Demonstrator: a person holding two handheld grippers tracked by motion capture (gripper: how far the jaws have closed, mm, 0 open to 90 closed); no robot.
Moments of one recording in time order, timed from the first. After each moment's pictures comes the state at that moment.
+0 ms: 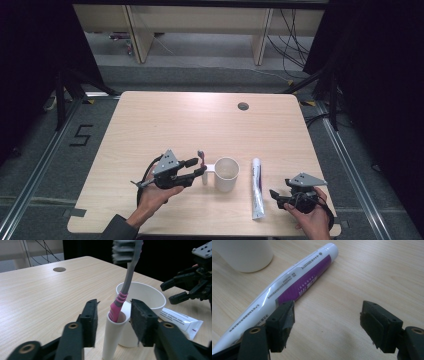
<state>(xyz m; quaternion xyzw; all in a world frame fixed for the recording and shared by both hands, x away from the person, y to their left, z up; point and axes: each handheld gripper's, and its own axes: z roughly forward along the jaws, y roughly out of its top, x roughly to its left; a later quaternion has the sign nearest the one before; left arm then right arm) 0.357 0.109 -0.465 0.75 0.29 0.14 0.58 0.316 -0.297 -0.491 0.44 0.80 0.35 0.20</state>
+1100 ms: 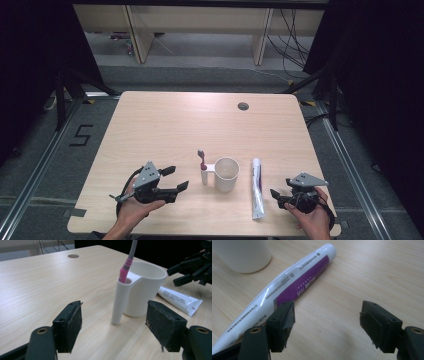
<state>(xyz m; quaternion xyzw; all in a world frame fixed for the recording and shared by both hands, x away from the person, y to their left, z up) 0.322 0.155 -0.474 0.76 0.33 0.15 0.54 0.316 -0.299 -0.491 0.44 0.80 0.35 0.20</state>
